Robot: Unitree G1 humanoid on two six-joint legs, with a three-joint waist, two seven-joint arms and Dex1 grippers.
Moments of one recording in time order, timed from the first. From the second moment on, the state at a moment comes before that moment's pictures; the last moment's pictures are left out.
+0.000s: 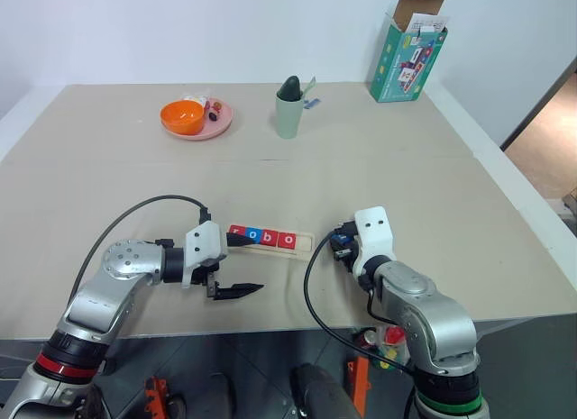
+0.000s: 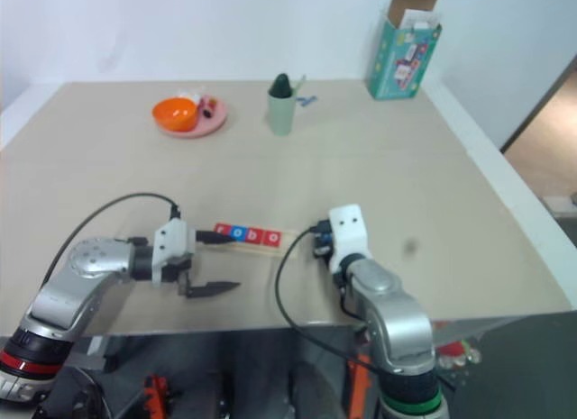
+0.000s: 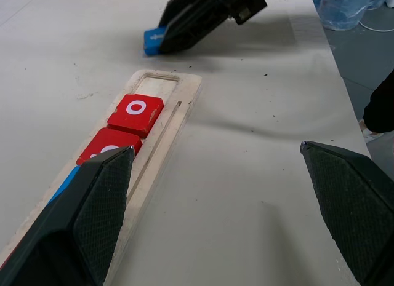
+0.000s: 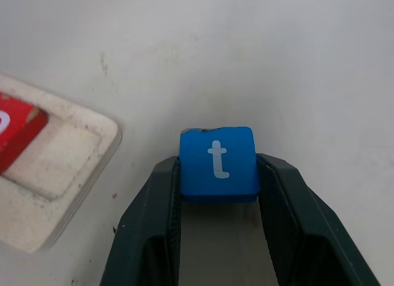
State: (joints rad) left arm -0.30 0.65 -0.14 -0.20 -0.31 0.25 -1.11; right arm -0.25 -0.17 0.06 -0.54 0.11 1.11 0.08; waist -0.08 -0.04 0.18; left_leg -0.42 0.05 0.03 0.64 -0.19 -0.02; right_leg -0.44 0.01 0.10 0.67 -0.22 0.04
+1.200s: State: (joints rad) left arm -0.29 0.66 -0.15 -0.18 -0.27 0.20 -1.11; right arm -0.79 -0.64 0.22 0.62 0.15 -0.05 1.36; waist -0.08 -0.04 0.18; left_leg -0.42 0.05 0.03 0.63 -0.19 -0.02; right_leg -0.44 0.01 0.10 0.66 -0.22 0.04
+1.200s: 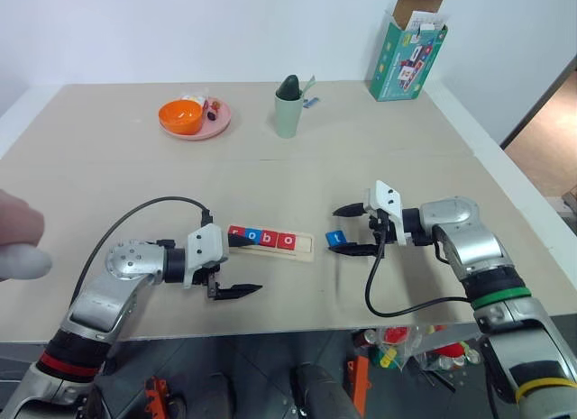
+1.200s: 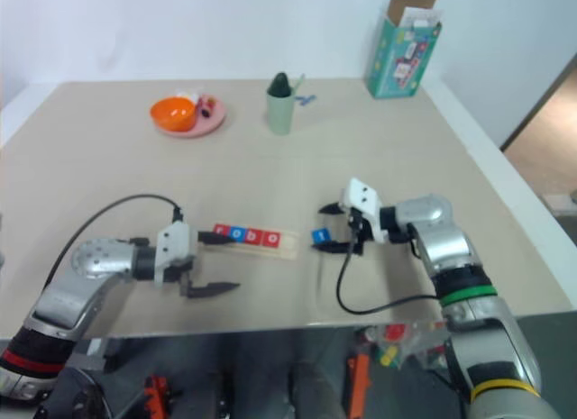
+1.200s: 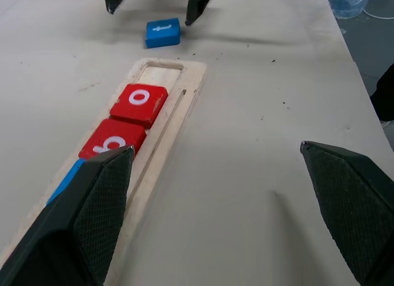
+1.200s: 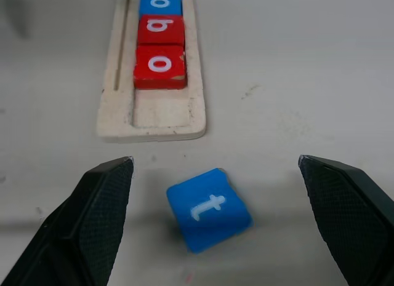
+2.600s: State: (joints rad) left arm -0.27 0.66 -0.12 -0.17 -0.30 0.22 -1.04; right arm -0.71 -0.51 0.21 0.22 0.13 0.35 1.21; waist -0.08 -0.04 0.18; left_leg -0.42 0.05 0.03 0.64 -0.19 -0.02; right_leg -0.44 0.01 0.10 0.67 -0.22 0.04
